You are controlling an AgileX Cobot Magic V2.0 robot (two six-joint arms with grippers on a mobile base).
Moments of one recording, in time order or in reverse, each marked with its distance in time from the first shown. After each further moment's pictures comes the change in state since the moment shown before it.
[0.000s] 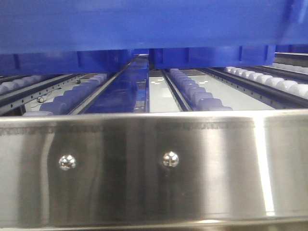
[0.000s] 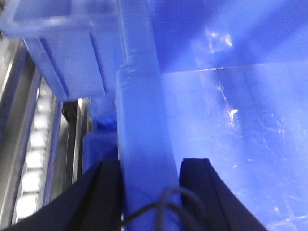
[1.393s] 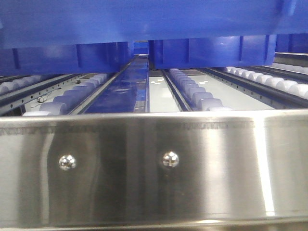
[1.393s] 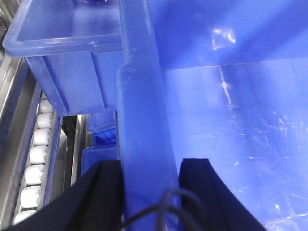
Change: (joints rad) left arm 0.000 0.000 0.002 0.004 -0.045 -0.006; right arm -0.002 -0.025 0.002 -0.011 -0.069 0.002
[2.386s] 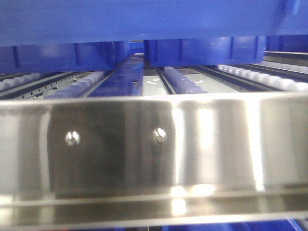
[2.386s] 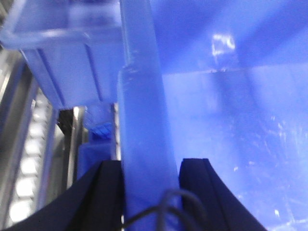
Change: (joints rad) left arm 0.000 0.001 0.000 0.000 0.000 0.000; right arm 0.000 0.000 0.000 0.004 0.037 0.000
